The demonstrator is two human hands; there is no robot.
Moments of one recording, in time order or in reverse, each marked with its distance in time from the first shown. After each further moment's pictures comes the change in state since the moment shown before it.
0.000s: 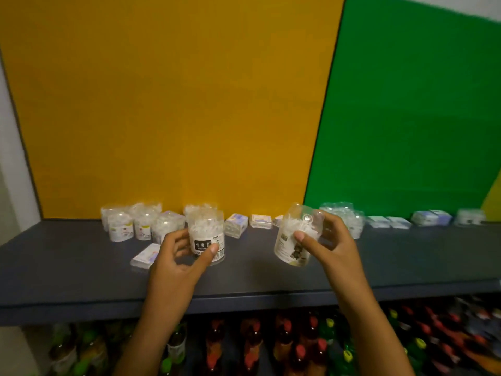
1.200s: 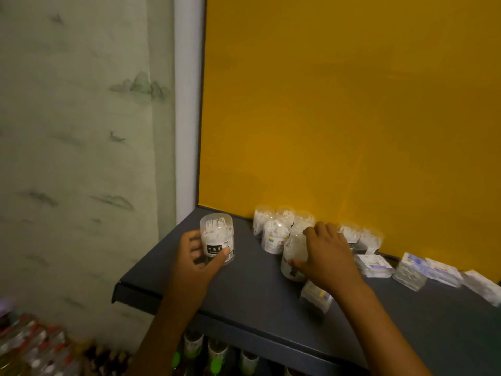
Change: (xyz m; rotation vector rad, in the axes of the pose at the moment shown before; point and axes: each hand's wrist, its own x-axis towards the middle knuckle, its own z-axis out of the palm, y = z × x) left_hand 0.125 -0.104 -0.284 0.103 0.308 -0.161; right_hand 0.075 0.058 0.386 -1.282 -0.534 -0.482
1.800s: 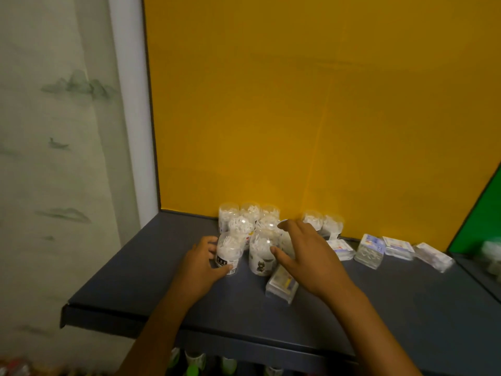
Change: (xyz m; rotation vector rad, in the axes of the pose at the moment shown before) left_hand 0.032 -0.040 0.065 0.525 -0.358 0.141; right_hand -0.035 0.029 -0.018 0.404 0.087 0.006
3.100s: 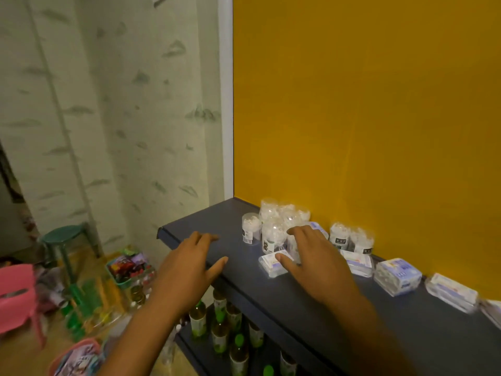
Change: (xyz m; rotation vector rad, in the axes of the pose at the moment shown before) left_hand -0.173 0.193 0.050 0.804 0.388 -0.254; right_hand -0.043 0.100 -0.048 0.206 -0.104 -0.437
